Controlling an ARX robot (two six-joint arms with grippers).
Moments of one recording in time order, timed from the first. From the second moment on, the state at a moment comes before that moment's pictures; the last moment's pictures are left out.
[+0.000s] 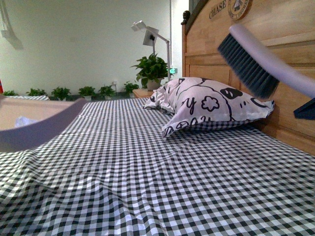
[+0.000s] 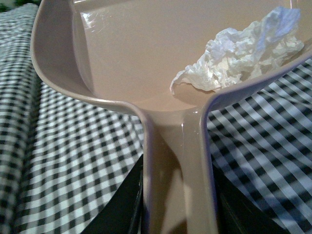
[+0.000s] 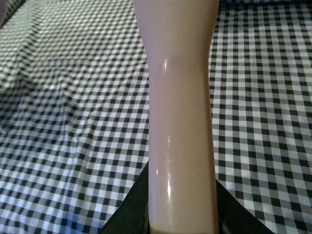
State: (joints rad) left arm 0.27 1.45 0.71 0.53 0.34 0.36; right arm 0.13 1.24 0.94 -0.11 -0.42 0.00
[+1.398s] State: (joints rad) left arm 0.25 0.56 0.36 0.25 0.41 0.03; right arm 0.08 0.61 0.87 -0.29 -0.30 0.14
